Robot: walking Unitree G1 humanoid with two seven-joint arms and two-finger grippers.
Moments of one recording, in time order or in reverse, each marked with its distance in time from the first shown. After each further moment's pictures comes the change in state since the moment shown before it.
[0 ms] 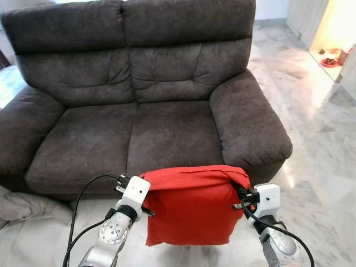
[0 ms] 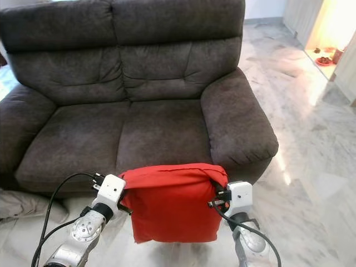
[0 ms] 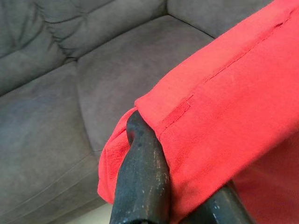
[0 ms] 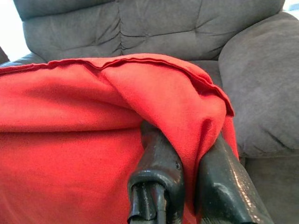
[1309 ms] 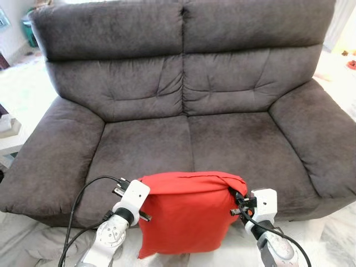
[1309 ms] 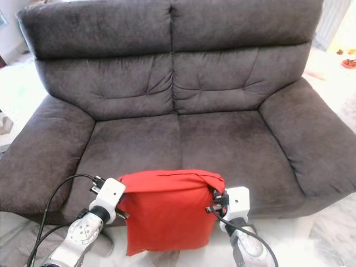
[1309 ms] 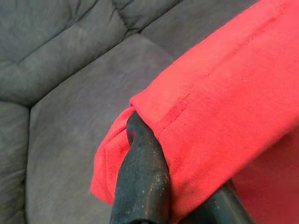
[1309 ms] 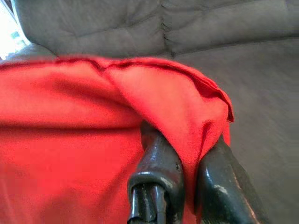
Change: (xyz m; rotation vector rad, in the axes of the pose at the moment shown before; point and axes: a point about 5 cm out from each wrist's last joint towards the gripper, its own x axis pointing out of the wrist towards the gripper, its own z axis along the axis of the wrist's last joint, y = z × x) left arm 0.000 -0.001 -0.003 0.084 0.013 -0.025; right arm -0.008 -0.001 -0.012 0.015 0.073 0.005
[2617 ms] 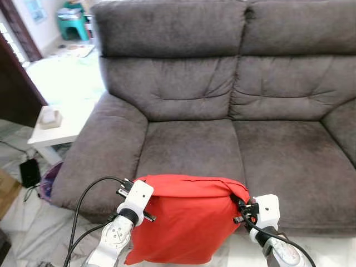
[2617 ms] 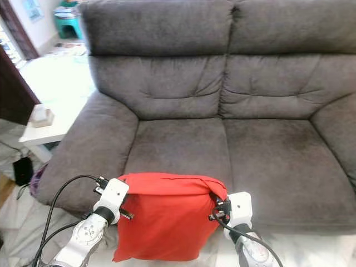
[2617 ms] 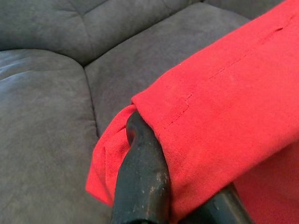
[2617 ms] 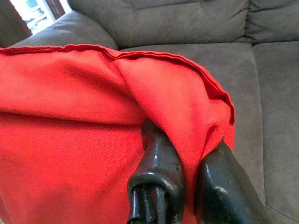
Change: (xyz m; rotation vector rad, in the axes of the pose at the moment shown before) left arm -0.003 -0.006 -0.004 -0.006 0.019 -0.004; right arm -0.008 0.000 -0.004 -0.015 0.038 0.027
